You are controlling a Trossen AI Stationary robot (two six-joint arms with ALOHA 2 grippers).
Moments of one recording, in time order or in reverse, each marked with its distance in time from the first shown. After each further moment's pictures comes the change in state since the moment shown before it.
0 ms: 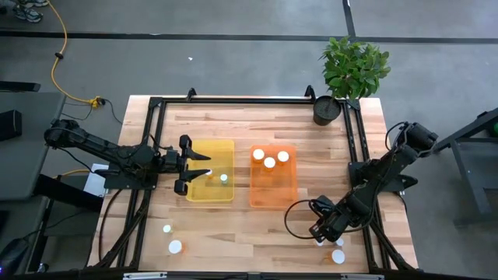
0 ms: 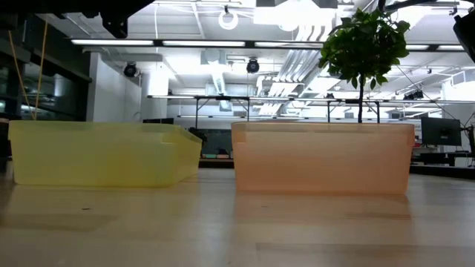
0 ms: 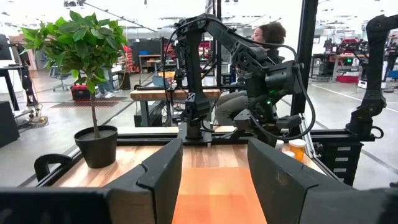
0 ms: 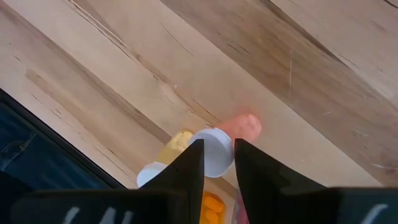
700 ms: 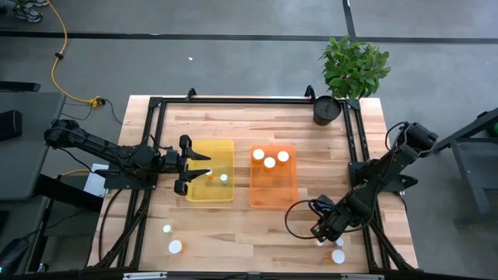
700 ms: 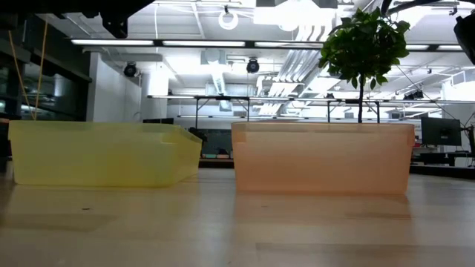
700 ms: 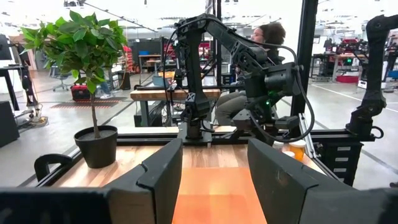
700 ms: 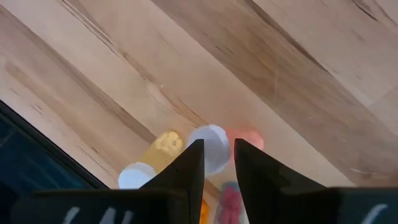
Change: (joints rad) left arm 0.000 0.000 0.000 0.000 0.000 0.000; right arm 0.000 0.000 0.000 -0.036 0.000 -0.052
